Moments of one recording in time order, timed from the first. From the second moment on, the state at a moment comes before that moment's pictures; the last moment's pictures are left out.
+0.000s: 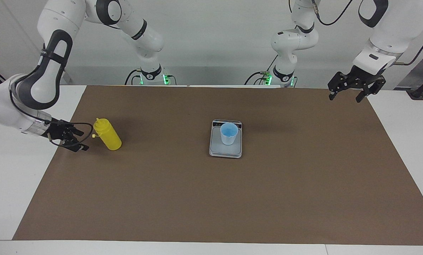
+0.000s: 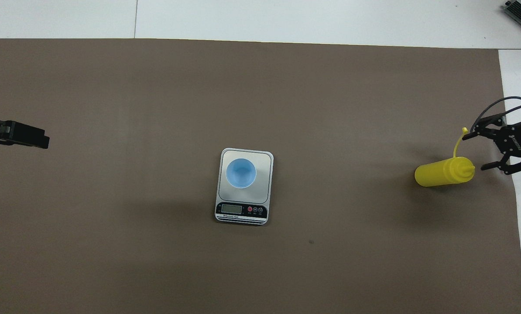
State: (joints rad) left arm 0.12 -0.02 -0.18 -1.58 -0.03 1.57 0.09; right arm -0.53 0.49 0.12 -1.57 0.31 1.69 0.51
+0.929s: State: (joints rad) left arm 0.12 -0.02 -0.18 -1.58 -0.02 1.57 0.09; right arm -0.55 0.44 0.13 -1.76 0.54 1.54 0.70
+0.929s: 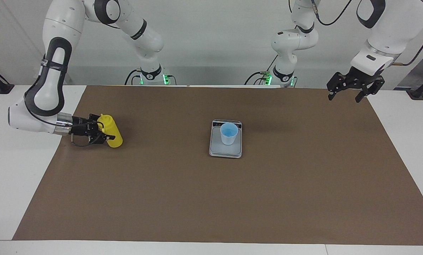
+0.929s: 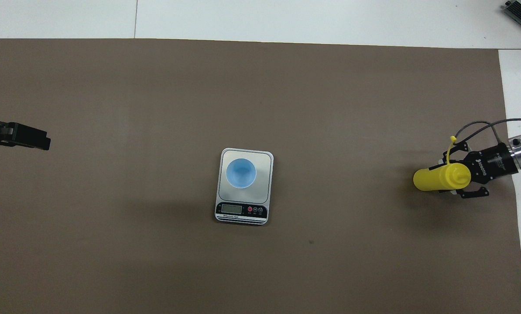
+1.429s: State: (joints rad) left arm 0.12 -0.02 -0.18 -1.58 -0.02 1.57 0.08; right arm -0.36 0.26 0.14 -1.76 0.53 1.67 1.12
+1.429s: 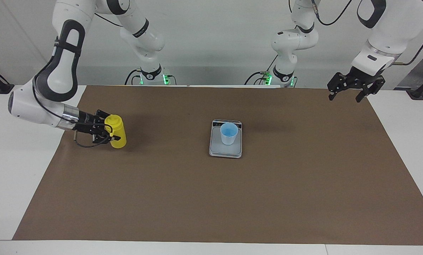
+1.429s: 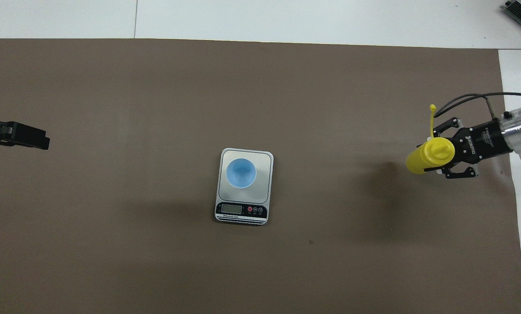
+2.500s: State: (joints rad) left arm 0.12 -0.02 -0.18 -1.58 -0.02 1.57 0.07; right arm 0.34 0.29 0.15 -1.64 -0.22 1.89 2.10
